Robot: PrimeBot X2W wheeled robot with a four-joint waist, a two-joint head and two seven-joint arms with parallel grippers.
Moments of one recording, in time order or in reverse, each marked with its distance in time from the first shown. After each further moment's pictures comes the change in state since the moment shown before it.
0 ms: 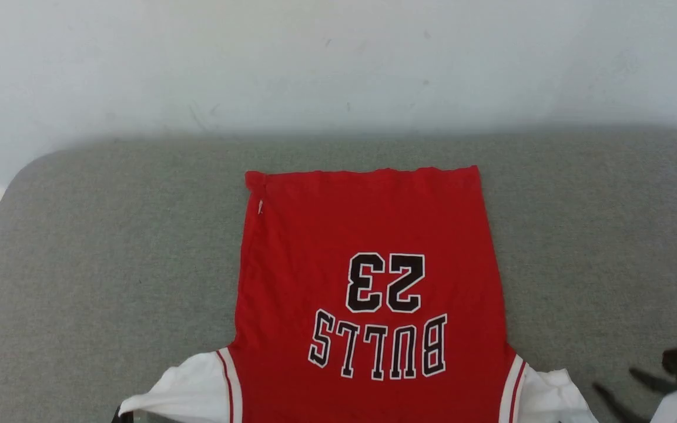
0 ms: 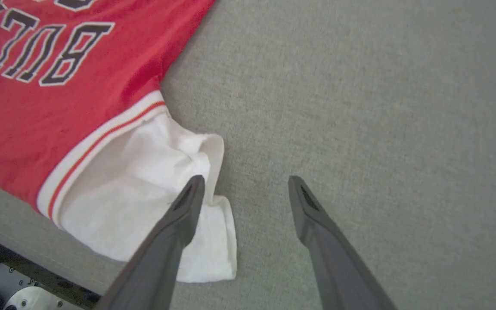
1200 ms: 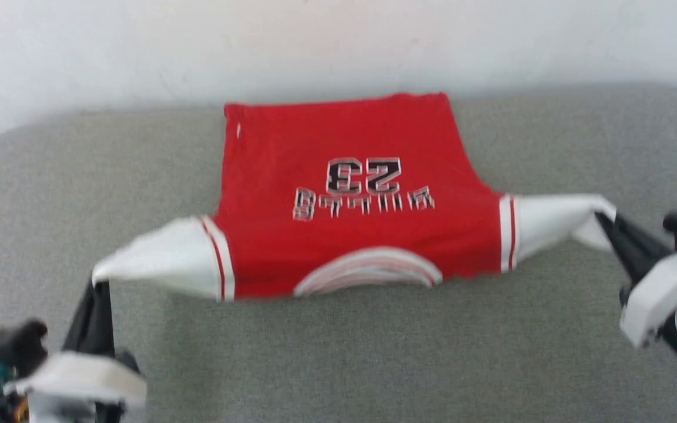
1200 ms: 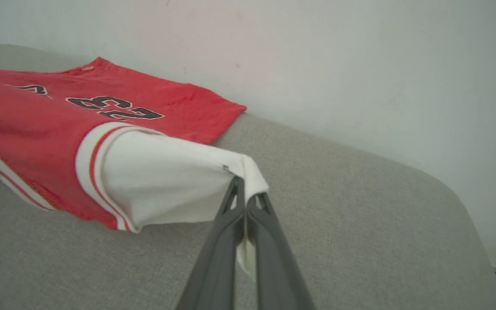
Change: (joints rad) left arm -0.311 0.065 0.023 -0.077 -0.009 -0.035 -0.003; right arm -0.528 0.040 0.141 0.243 -0.051 0.000 -0.335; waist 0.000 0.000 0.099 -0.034
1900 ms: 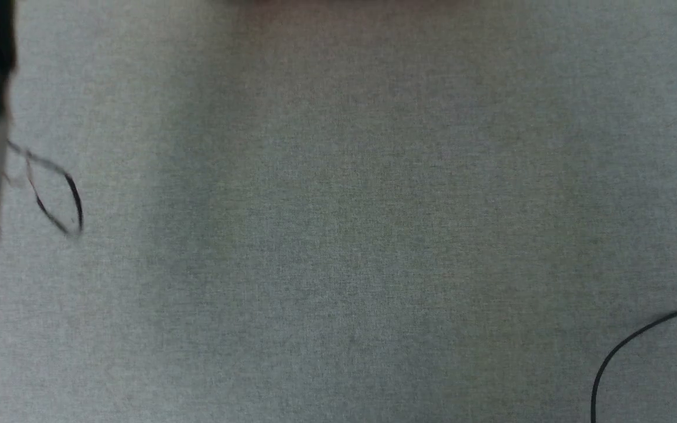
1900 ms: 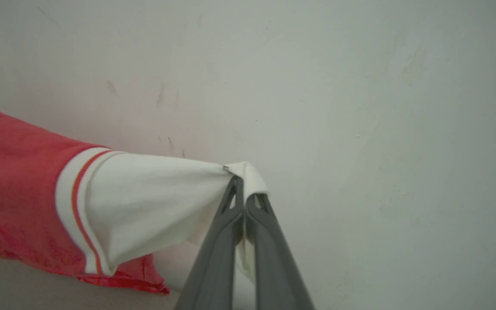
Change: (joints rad) left arm -1.128 0.131 -0.309 0.343 -0.102 0.007 0.000; right arm -0.846 0.135 -0.045 0.398 -0.123 0.000 -0.101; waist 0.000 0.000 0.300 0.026
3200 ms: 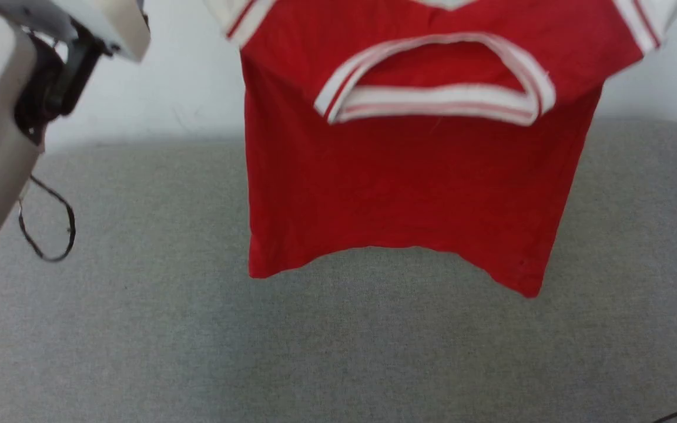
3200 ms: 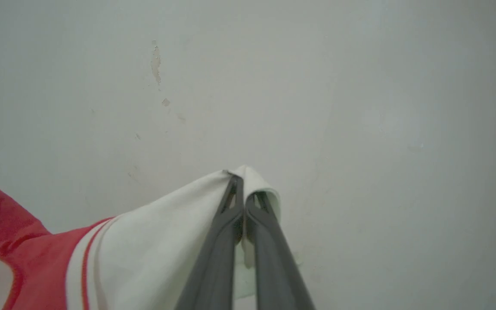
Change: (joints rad) left arm -0.079 0.142 -0.477 -0.132 -0.123 -0.001 0.151; right arm 0.351 -0.085 -0.151 -0.486 0.124 0.000 0.265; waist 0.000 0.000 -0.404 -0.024
